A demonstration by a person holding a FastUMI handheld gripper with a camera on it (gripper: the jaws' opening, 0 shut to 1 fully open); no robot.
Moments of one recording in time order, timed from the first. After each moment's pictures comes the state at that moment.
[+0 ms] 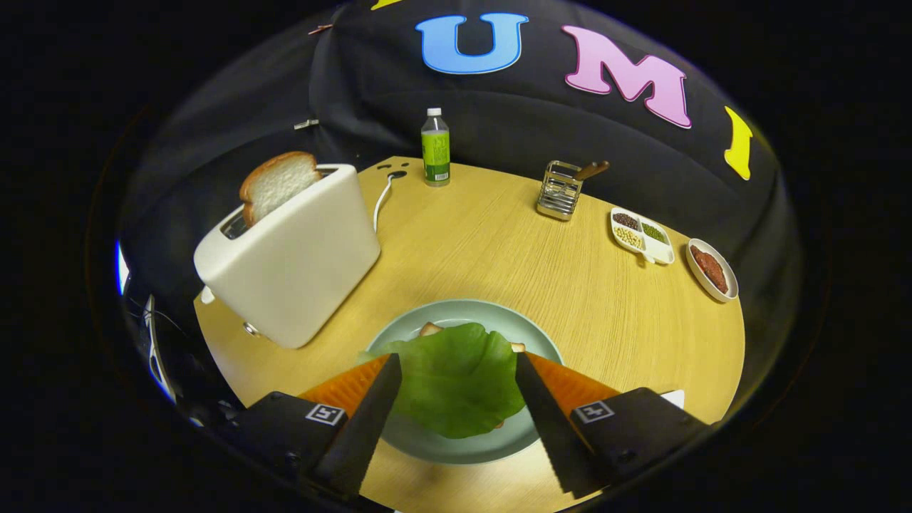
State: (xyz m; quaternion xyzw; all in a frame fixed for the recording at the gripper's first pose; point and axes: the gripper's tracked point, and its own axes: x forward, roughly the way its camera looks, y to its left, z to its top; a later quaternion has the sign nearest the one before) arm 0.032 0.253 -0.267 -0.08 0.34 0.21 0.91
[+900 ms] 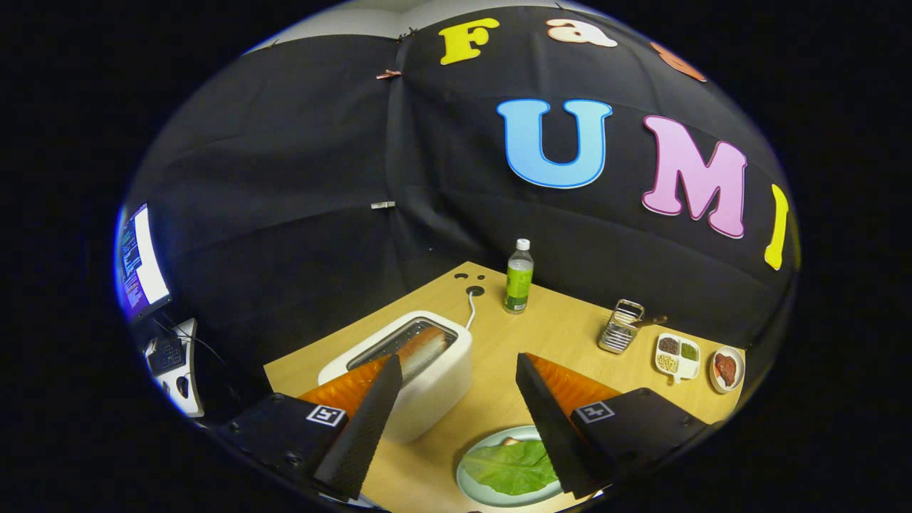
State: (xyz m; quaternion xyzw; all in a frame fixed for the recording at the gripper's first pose) arm 0.034 0.404 -0.097 -0.06 0.19 0.35 0.92
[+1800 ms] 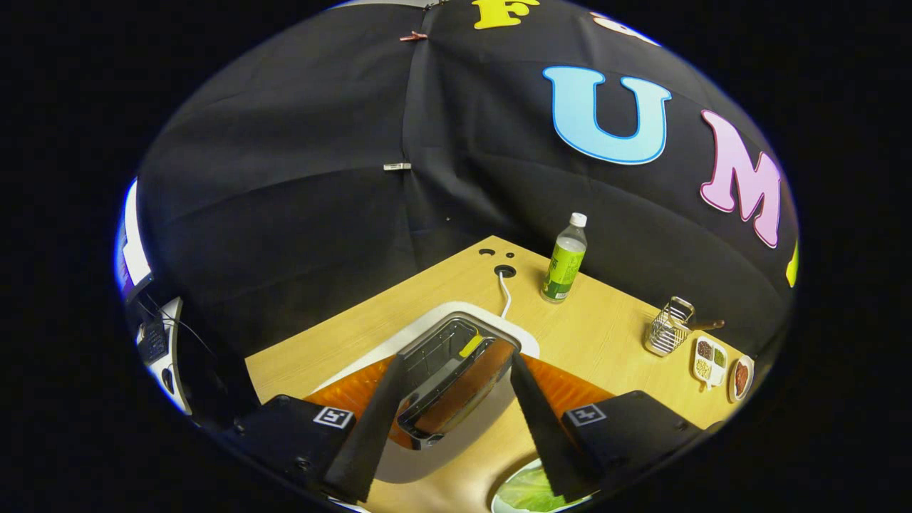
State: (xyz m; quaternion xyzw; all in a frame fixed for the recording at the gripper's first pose) arm 0.073 0.492 -0.178 -0.11 0.24 0.34 0.90
